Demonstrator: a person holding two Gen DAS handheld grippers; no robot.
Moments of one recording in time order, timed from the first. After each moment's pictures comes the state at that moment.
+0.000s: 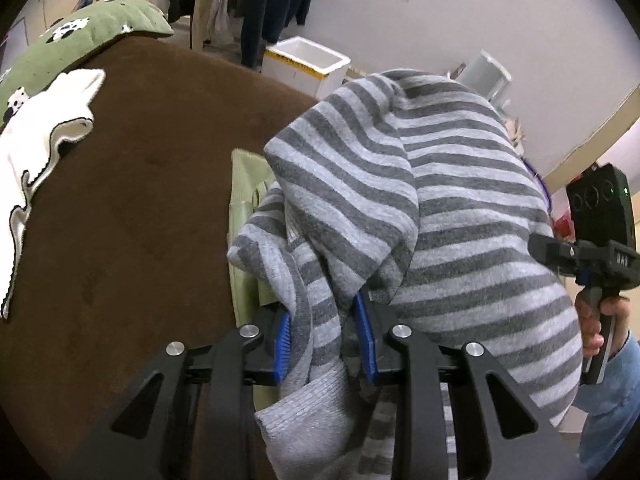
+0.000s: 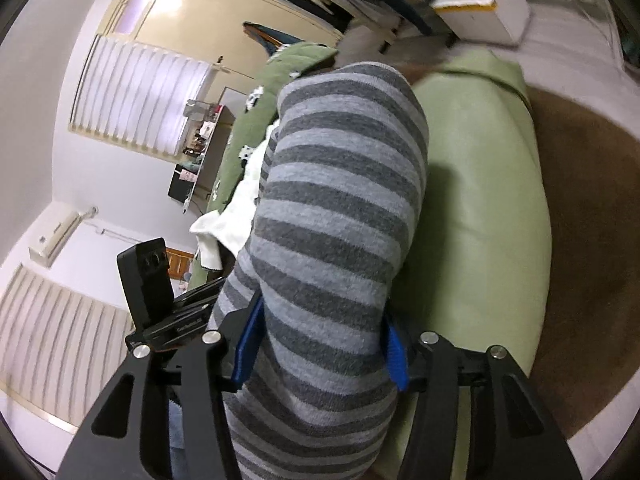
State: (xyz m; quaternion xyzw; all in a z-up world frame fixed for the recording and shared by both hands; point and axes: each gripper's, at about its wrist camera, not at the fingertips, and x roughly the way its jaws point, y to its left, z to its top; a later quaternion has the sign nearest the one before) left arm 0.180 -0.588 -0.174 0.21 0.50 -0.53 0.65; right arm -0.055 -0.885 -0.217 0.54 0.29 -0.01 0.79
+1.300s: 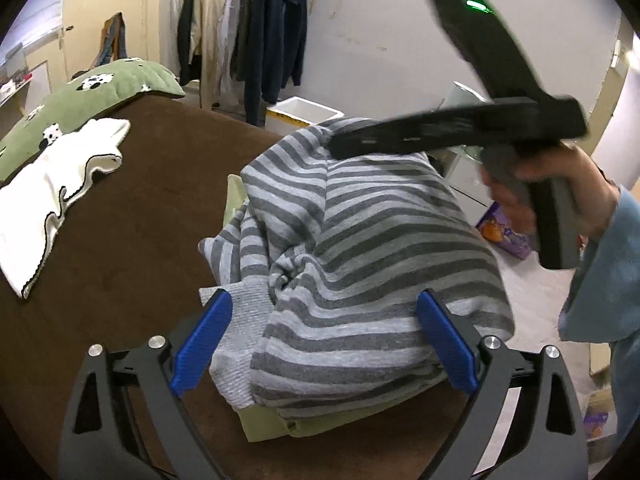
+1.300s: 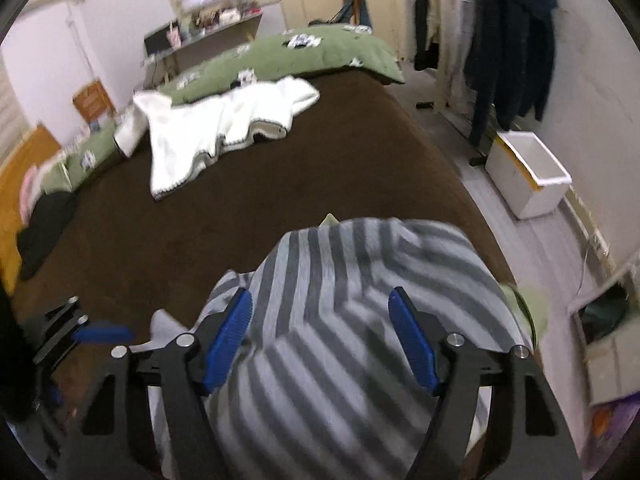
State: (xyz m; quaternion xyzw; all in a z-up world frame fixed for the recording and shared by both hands) left arm 0.104 -0.516 -0.149 0.16 0.38 -0.55 0.73; right arm 0.109 -0.826 -0.130 0.11 0.45 -0.07 0.88
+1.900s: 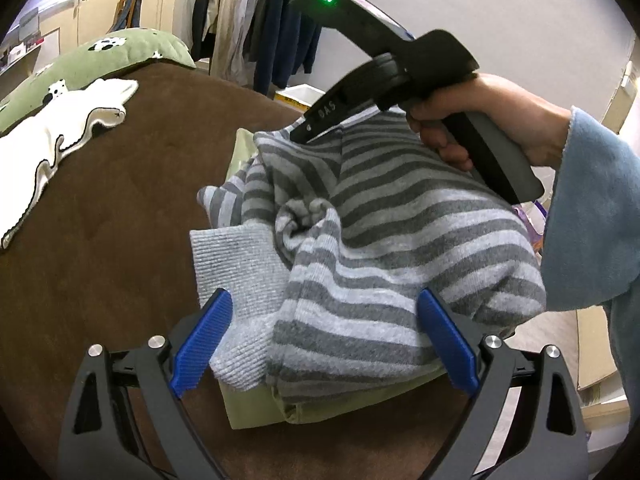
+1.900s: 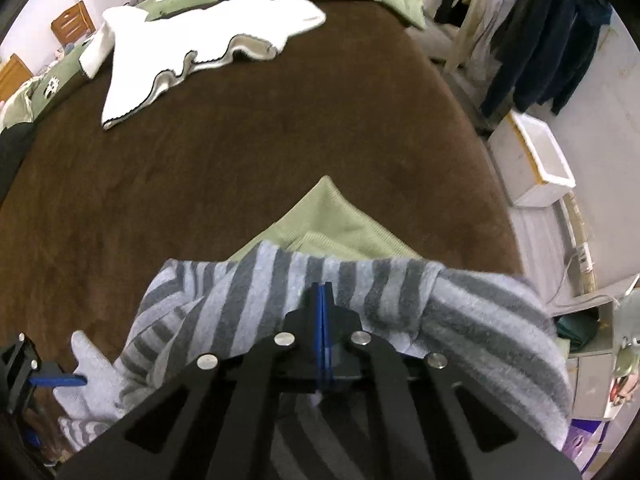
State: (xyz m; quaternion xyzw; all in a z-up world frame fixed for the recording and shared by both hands) left arm 0.109 -0.501 -0.200 0.13 0.41 -0.54 0.72; right arm 0.187 -0.826 -0.200 0.05 0.55 -0.09 0.83
